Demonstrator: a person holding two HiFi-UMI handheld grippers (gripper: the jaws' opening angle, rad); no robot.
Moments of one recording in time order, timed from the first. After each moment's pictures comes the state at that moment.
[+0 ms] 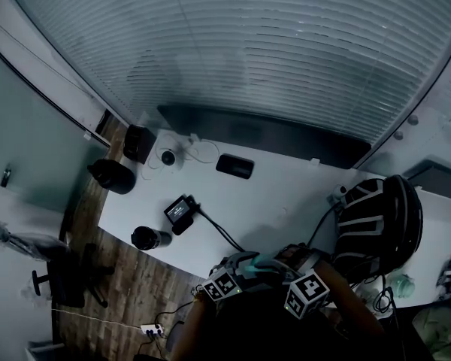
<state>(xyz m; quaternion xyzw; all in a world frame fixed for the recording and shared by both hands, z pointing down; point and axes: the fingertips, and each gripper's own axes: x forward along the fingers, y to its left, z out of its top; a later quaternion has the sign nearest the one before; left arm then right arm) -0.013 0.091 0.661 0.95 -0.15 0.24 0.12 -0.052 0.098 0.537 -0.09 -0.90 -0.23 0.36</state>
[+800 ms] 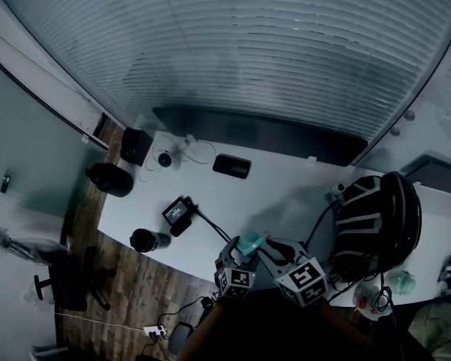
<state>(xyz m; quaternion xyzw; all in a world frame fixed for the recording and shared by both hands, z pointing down) -0.064 0.014 0.683 0.81 -0.49 0.30 0.12 -0.028 0.015 0.528 0.27 -0.91 0.23 0.21</state>
